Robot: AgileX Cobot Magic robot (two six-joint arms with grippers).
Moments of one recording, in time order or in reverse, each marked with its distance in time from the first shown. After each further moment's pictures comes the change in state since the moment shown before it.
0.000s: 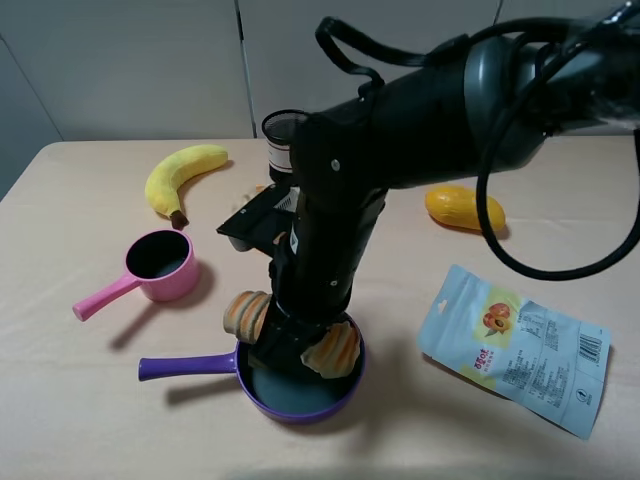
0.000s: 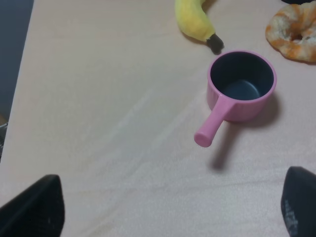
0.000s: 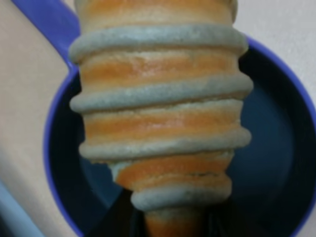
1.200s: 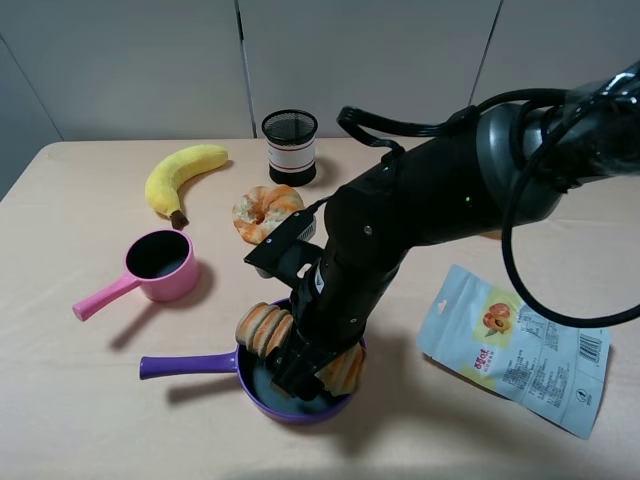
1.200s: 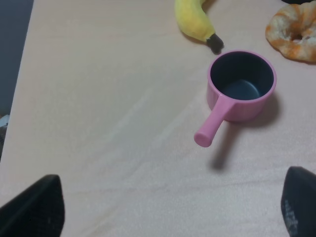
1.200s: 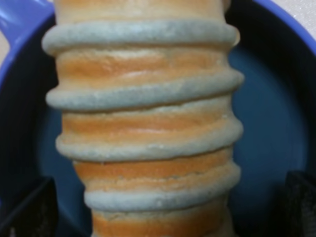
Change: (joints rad) left arm 0.000 0.000 0.000 0.000 0.000 0.000; right arm 0.000 0.000 0.166 -0.009 -0.224 0.026
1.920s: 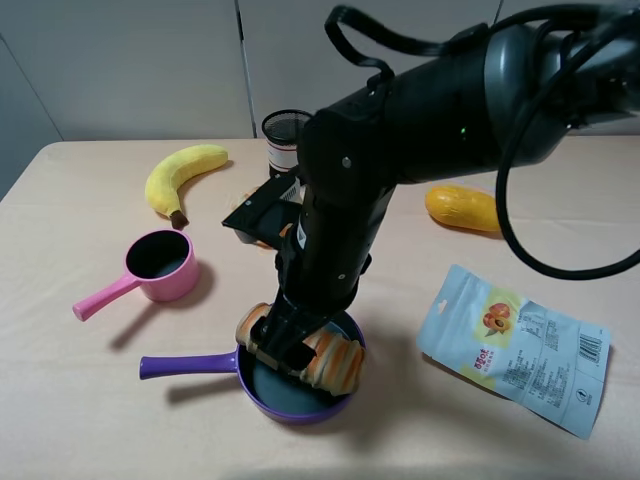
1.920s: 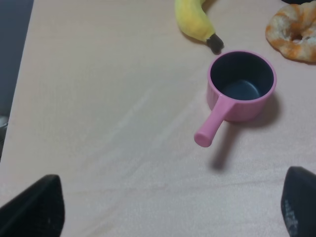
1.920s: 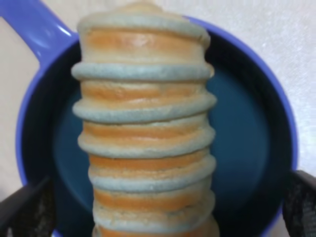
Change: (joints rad) left arm 0.000 0.000 0.000 0.000 0.000 0.000; right arm 0.000 -0.036 -0.182 -0.072 0.251 0.012
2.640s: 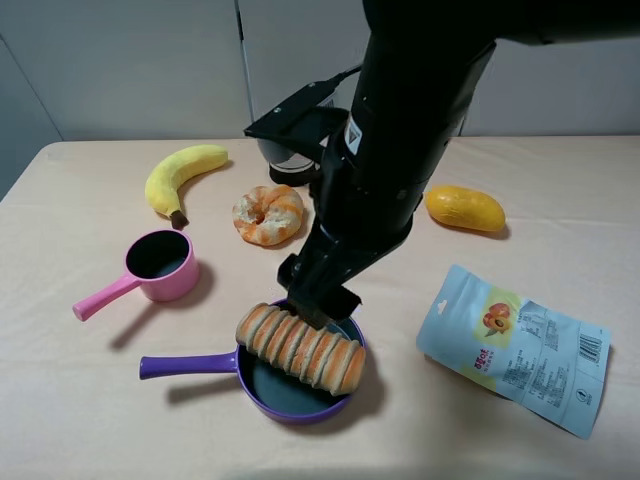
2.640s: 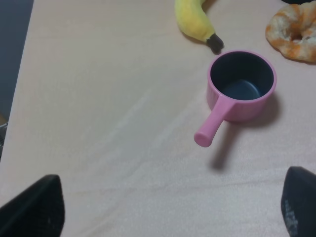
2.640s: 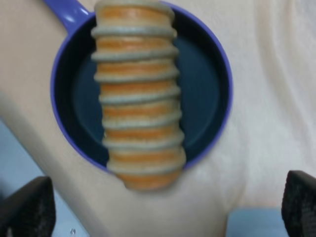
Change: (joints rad) left arm 0.000 0.000 0.000 0.000 0.000 0.000; right arm -0.032 -0.217 -0.068 -0.036 0.273 0.038
